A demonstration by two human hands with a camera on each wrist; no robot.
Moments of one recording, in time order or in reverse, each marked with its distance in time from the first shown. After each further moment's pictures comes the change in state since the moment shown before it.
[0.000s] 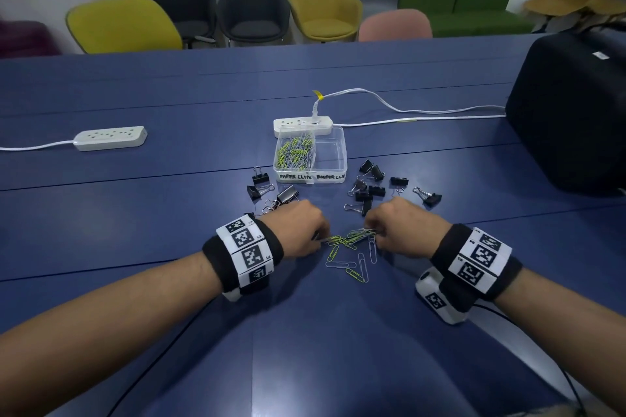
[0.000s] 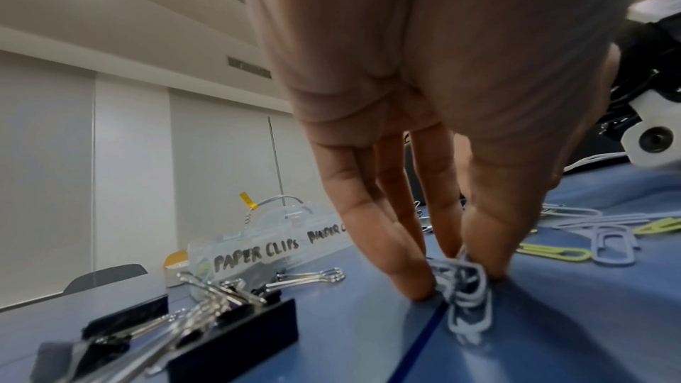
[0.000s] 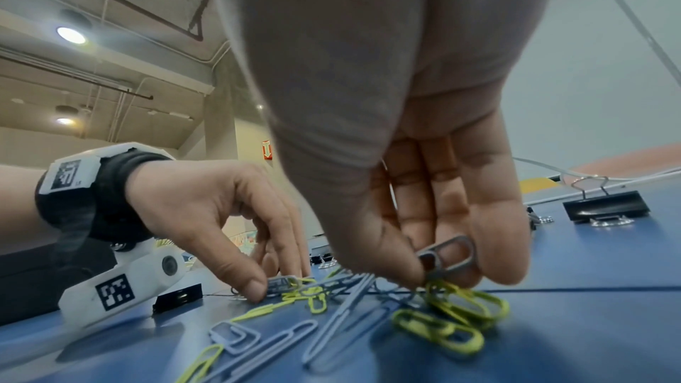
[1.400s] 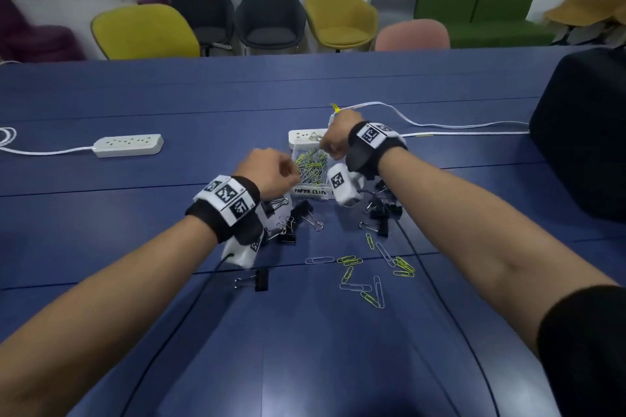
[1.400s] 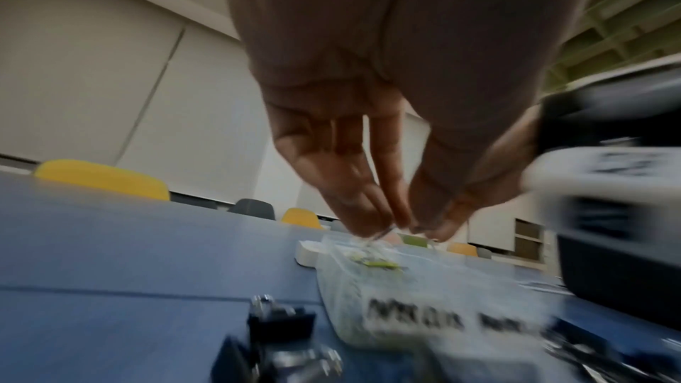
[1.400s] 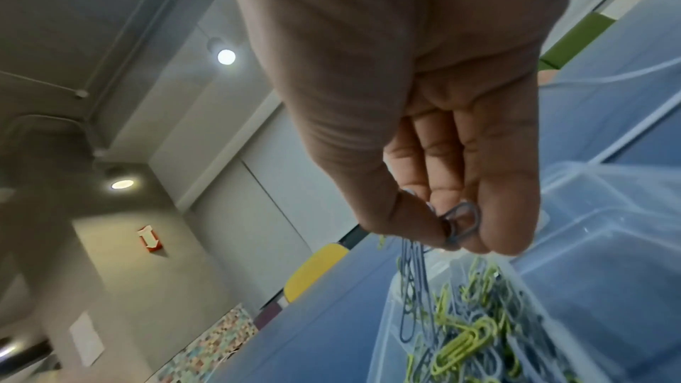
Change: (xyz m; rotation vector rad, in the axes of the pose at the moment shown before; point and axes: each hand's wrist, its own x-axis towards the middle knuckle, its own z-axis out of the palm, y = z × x) left_hand 0.022 -0.095 -0.050 -0.345 0.316 -0.484; right_hand 0.182 -0.042 -0.099 0.522 0.149 0.321
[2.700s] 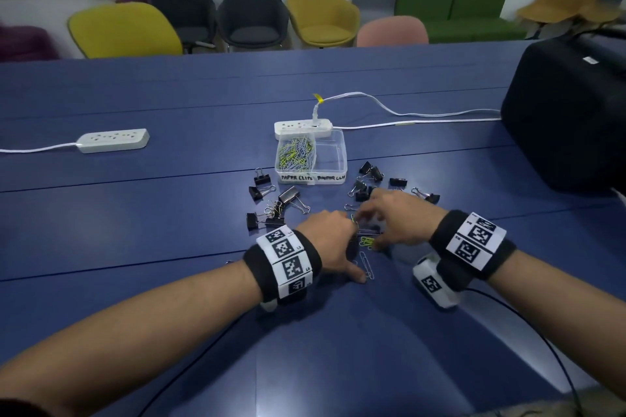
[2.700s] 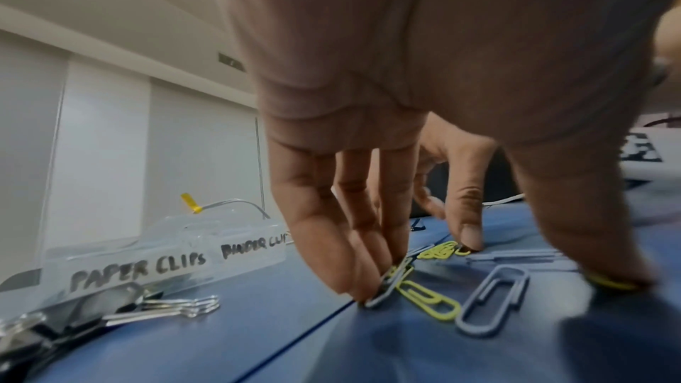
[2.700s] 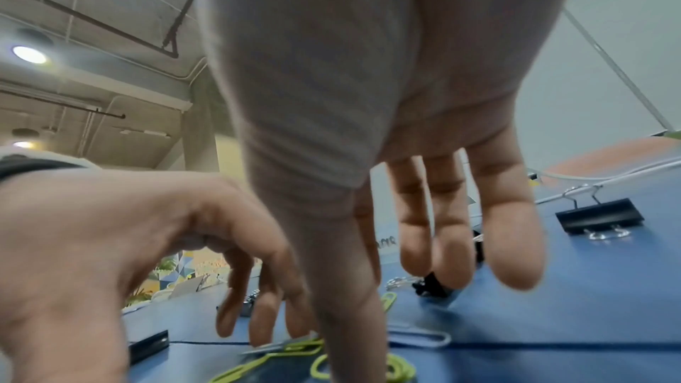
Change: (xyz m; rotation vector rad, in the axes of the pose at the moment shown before) left_hand -0.089 0.090 0.085 0.332 -0.318 0.425; right_hand -0.150 0.128 0.016 -0.540 -0.235 -0.348
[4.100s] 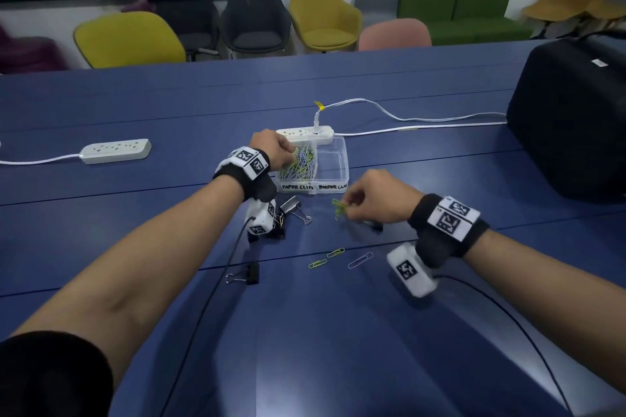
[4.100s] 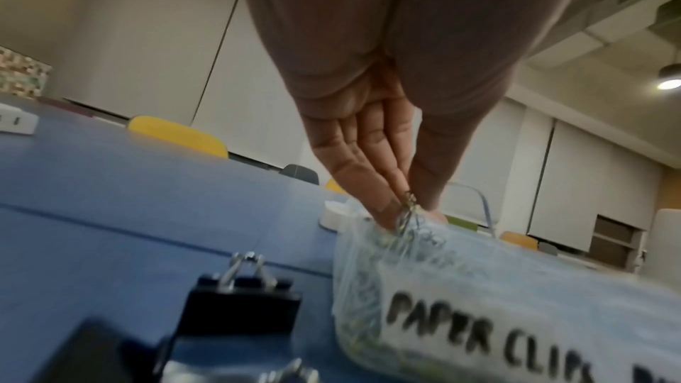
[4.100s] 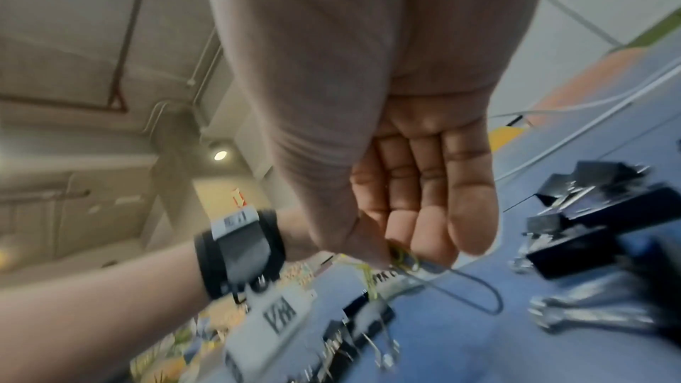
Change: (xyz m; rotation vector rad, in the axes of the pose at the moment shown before) left_hand 0.076 -0.155 -0.066 -0.577 0.344 -0.520; right_hand 0.035 -0.015 -0.030 0.385 0.171 0.006
